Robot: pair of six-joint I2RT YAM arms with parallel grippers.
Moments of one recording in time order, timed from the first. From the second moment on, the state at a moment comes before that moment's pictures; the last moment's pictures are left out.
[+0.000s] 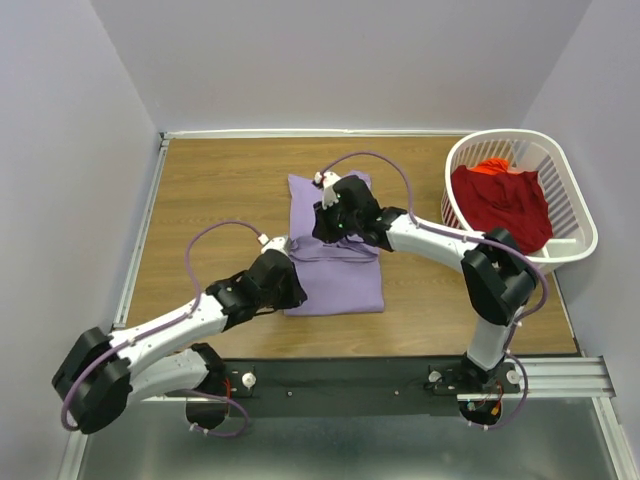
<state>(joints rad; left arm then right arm) -0.81 1.08 0.51 -0.26 -0.04 -0.78 0.74 1.83 1.27 -0.07 -0.15 0.19</state>
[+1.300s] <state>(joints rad) -0.80 1.22 0.45 -0.11 0.02 -0.82 0.83 2.10 1.48 -0.08 0.07 -0.01</state>
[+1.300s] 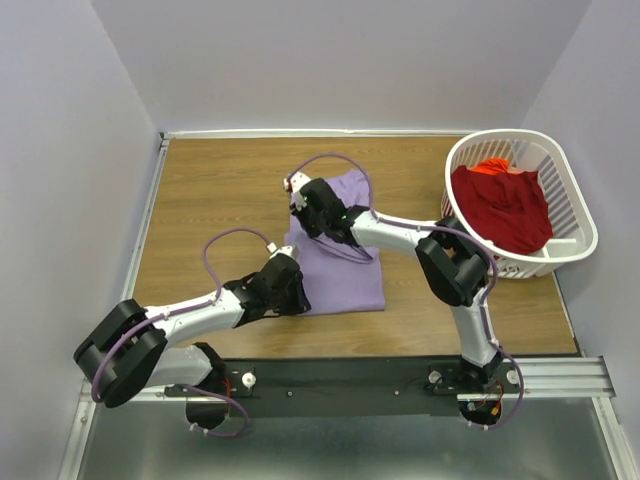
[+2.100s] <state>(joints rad) -0.80 1.19 0.45 -0.16 0.03 -0.81 0.77 1.73 1.00 -0.06 -0.15 0.06</state>
